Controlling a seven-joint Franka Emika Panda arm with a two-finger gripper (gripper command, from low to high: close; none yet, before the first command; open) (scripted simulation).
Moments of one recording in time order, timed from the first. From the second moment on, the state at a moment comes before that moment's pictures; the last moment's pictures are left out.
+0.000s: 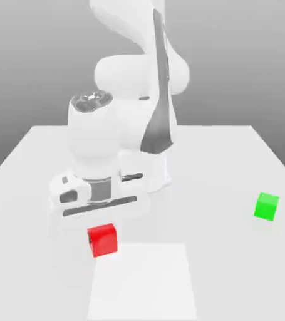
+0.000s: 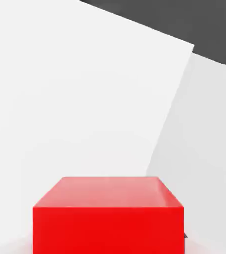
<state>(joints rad) 0.02 0.00 -0.23 -2.79 0.01 2.79 0.19</state>
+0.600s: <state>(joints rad) 0.75 -0.13 0.26 -2.80 0.09 2.67 -0.18</state>
